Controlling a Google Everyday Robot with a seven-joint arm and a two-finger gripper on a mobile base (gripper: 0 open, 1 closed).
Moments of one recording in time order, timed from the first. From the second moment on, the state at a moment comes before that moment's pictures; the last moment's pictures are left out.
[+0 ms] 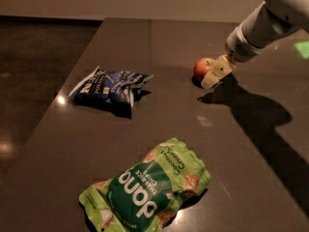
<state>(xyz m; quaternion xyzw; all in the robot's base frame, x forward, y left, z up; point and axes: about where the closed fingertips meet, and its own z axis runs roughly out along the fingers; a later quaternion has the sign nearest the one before) 0.653 -0.188 0.877 -0.47 0.84 0.04 0.27</state>
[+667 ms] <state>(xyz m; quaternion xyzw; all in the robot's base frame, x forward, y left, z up) 0.660 -0.157 0.860 -0.49 0.83 0.06 0.26</state>
